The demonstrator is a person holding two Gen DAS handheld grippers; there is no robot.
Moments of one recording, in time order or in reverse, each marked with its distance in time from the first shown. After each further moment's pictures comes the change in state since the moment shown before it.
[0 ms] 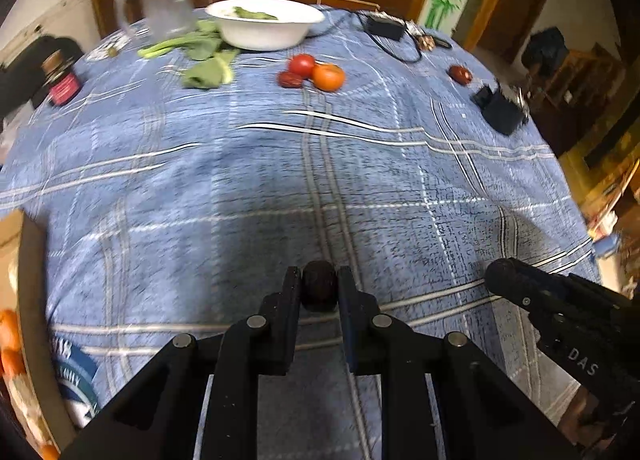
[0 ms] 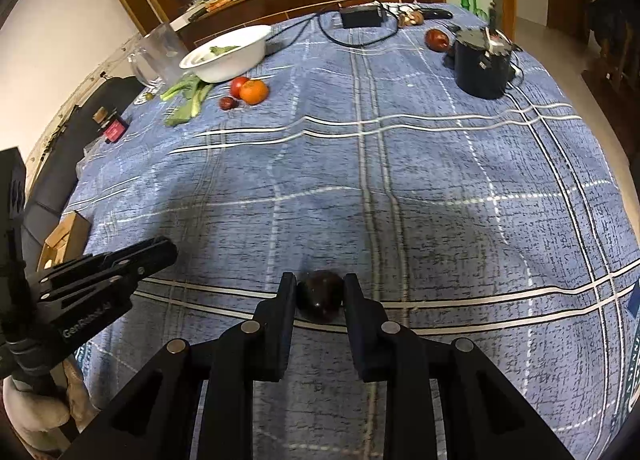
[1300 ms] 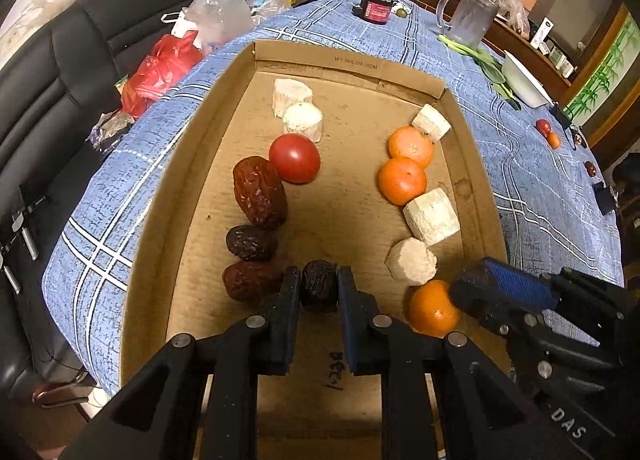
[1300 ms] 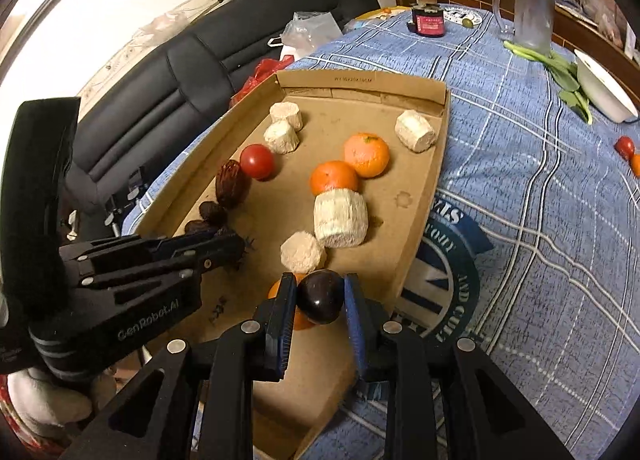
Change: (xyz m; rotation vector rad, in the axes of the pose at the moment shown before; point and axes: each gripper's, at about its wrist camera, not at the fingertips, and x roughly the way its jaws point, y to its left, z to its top) left arm -0.139 0.263 -0.163 -0.445 -0.012 0.215; right arm 0.038 0.346 -0.100 -0.561 0.169 0.313
